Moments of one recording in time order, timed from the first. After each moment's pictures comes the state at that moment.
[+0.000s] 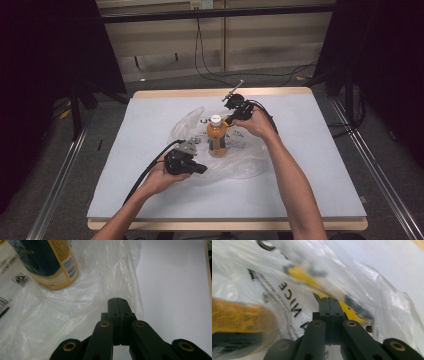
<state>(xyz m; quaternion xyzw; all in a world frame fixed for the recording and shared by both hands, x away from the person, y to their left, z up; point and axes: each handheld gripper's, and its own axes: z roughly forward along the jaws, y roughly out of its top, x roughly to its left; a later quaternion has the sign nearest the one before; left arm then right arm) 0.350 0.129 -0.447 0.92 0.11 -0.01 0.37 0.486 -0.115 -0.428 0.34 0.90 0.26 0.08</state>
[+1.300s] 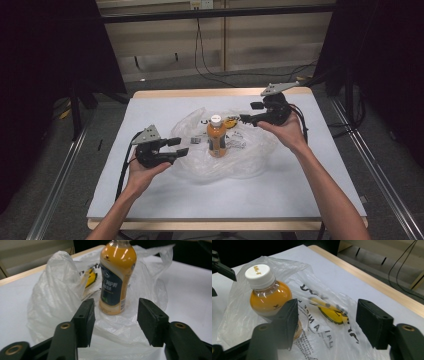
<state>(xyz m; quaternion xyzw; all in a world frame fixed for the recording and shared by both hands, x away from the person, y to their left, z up) 0.347 0.204 -0.416 0.81 0.24 0.10 0.53 0.397 -0.195 -0.366 0.34 0.80 0.46 0.16</state>
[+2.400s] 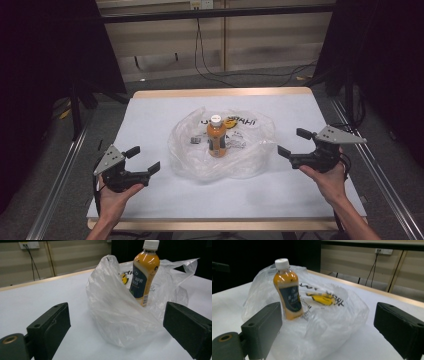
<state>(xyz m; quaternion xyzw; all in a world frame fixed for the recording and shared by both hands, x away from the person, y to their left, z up) 0.282 0.267 -0.419 0.74 0.34 0.21 0.54 0.260 -0.269 -0.395 0.39 0.70 0.54 0.25</state>
